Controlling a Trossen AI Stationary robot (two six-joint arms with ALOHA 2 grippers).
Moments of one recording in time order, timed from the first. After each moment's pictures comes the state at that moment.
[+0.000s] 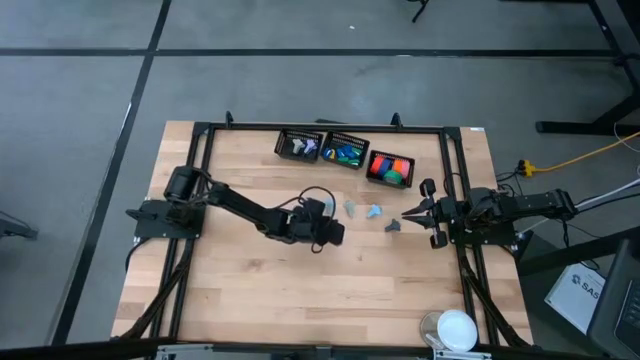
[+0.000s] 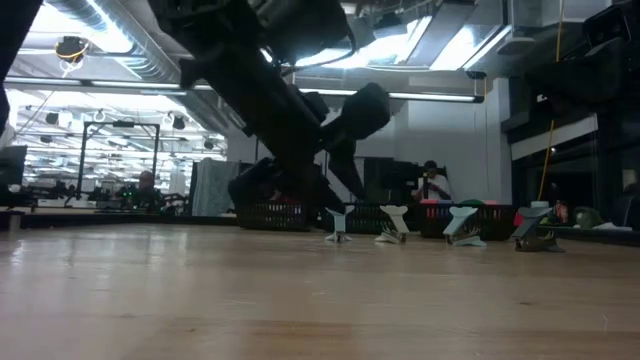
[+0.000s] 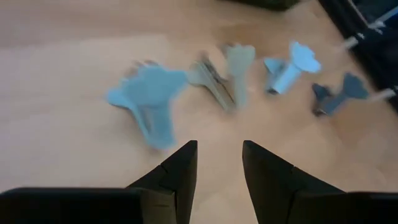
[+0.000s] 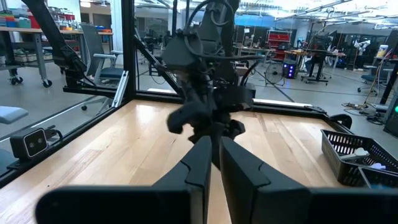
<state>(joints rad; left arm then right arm) -0.18 1.96 1.10 0.07 -0.59 -1.19 0.16 0.02 0.01 0.03 0.02 -0.06</state>
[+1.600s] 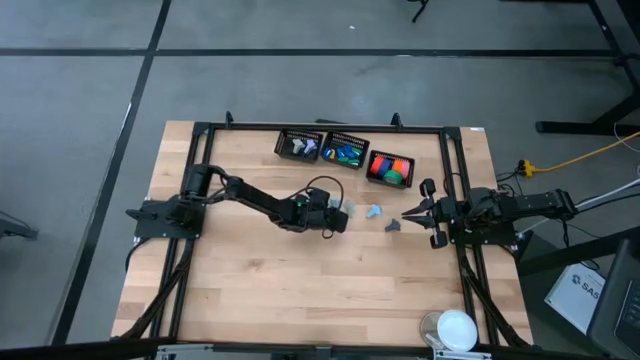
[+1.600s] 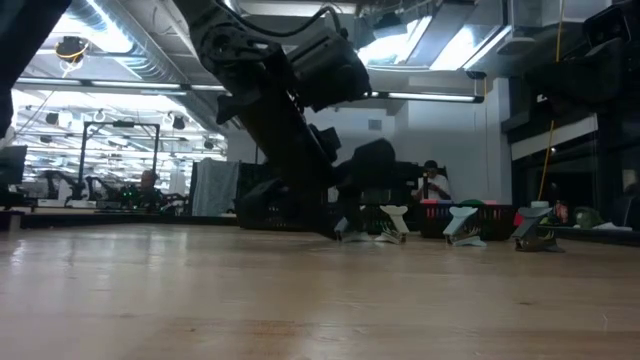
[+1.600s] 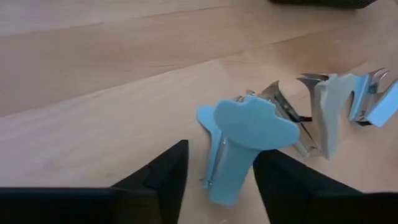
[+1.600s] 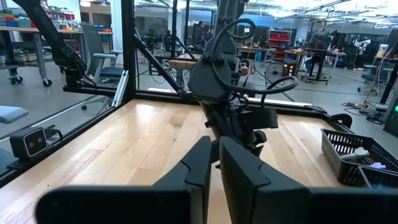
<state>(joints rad) -0.07 2.08 1.18 -0.02 -0.59 -1.09 0.16 0.02 0.01 0.03 0.02 -0.06</state>
